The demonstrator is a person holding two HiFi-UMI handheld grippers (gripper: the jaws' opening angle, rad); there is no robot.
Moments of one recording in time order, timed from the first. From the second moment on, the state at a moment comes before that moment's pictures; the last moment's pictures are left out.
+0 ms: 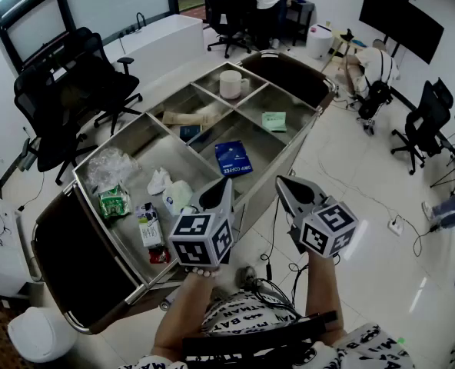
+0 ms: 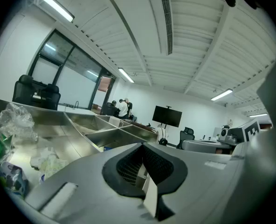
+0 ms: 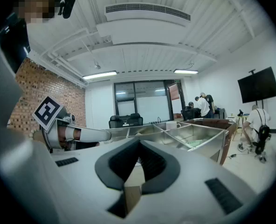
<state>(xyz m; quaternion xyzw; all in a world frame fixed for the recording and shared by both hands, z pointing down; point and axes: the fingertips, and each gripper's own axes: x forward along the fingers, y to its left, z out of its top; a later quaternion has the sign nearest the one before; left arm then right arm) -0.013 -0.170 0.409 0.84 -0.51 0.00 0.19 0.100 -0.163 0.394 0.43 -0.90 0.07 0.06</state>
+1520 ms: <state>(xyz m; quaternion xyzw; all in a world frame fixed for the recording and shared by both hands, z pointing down) -0.054 -0.208 0.415 0.80 -0.54 -0.01 0.24 0.004 -0.276 0.489 -0.03 -0.84 -0.09 0.54</state>
